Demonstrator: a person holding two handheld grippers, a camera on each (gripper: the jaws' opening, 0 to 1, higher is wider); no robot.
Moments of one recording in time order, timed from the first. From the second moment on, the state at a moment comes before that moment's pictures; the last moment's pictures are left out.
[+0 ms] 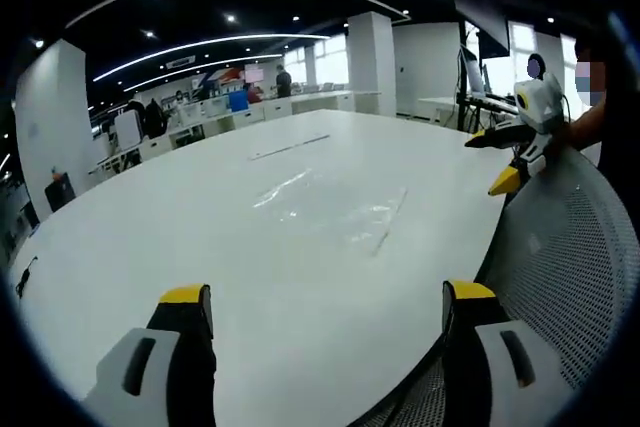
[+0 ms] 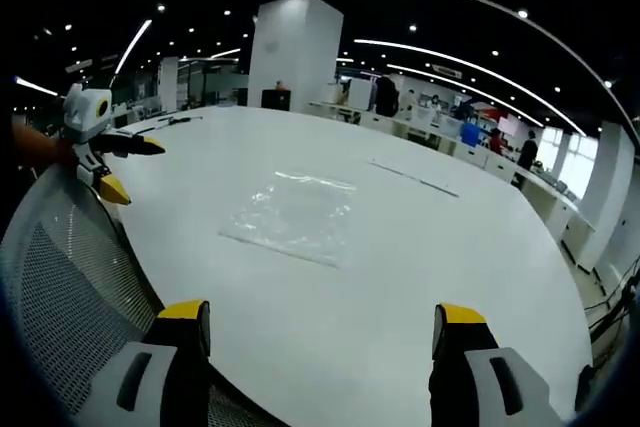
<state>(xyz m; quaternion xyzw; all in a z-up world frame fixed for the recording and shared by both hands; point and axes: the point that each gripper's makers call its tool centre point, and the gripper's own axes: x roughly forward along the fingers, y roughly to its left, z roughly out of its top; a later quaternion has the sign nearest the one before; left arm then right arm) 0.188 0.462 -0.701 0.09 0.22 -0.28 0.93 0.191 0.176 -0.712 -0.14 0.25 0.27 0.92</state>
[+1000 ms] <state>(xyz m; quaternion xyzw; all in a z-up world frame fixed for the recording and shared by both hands) 0.187 0.461 -0.703 0.09 0.22 -0.28 0.93 0.191 0.175 -0.714 -0.15 0.26 0.27 0.92</state>
